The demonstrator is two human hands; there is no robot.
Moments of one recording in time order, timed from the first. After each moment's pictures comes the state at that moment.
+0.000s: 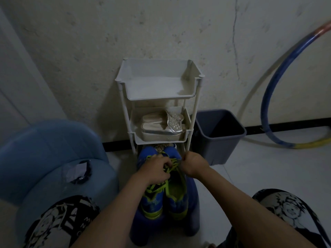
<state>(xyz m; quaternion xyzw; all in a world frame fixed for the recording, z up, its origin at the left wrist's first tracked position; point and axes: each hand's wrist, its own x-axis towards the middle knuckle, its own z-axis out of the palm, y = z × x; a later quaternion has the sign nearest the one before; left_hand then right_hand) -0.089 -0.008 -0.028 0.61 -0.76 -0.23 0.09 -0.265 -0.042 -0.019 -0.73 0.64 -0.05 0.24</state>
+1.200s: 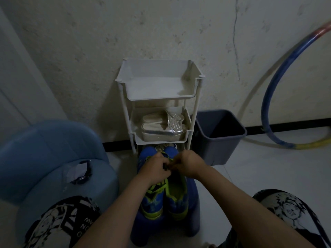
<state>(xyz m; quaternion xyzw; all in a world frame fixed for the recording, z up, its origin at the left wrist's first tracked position) -0.089 -0.013 -0.045 0.62 -0.73 -0.23 0.17 -0.258 -0.045 -0.014 -0.83 0.52 -0.03 0.21</state>
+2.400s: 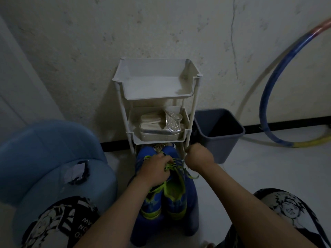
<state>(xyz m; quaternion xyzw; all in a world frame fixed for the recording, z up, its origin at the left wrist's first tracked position) -0.096 -0.010 -0.044 0.60 -0.76 -0.17 0.14 -0.280 -0.055 -0.010 -0.74 0.65 -0.06 0.17</state>
